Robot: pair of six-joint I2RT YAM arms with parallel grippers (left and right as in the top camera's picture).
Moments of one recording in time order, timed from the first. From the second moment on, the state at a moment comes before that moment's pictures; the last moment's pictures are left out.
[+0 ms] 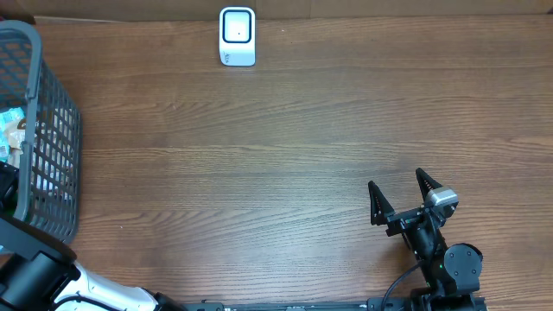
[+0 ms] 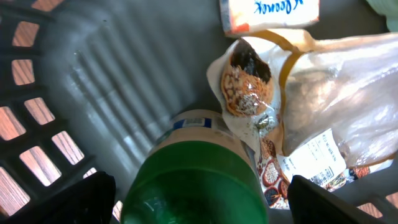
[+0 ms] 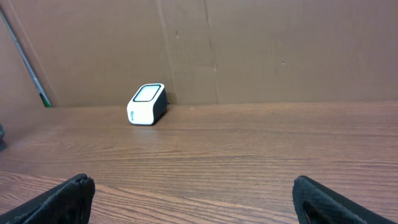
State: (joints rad) left arm 0.91 1.95 1.65 -1.11 -0.09 -0.24; right arm 0.10 0.01 0.02 -0.01 -0.20 0.15
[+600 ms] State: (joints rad) left arm 0.91 1.95 1.56 -1.06 -0.09 -0.22; right arm 0.10 0.01 0.02 -0.01 -0.20 0.15
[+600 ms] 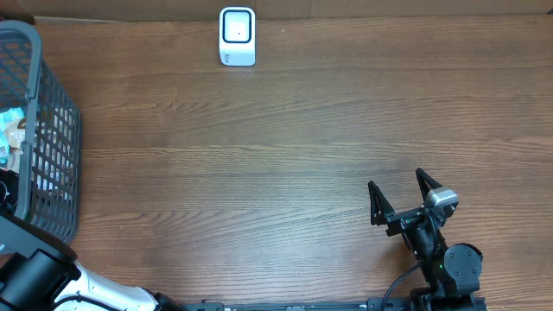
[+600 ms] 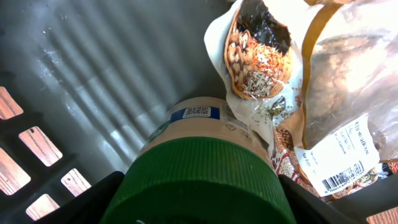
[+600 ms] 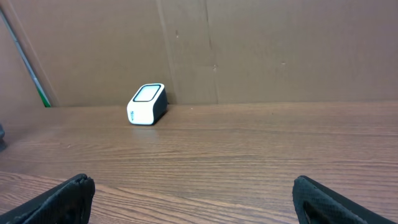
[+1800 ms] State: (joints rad) left arm 0.42 1.90 2.87 -1.69 0.33 -0.23; right arm 0.10 0.01 0.02 -0.01 -0.20 0.15
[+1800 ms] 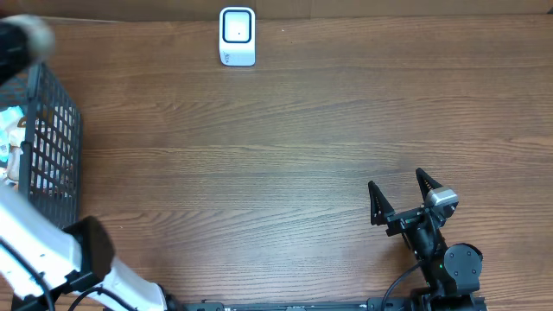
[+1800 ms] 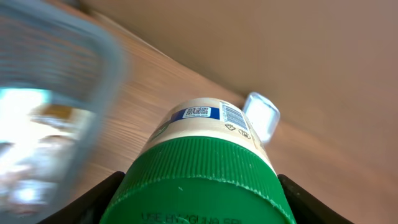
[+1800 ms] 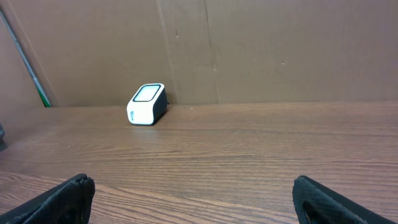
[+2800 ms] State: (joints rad) left arm -0.36 1.92 1.56 -1.06 0.03 -0.50; right arm 0.10 0.01 0.02 -0.01 -0.20 0.15
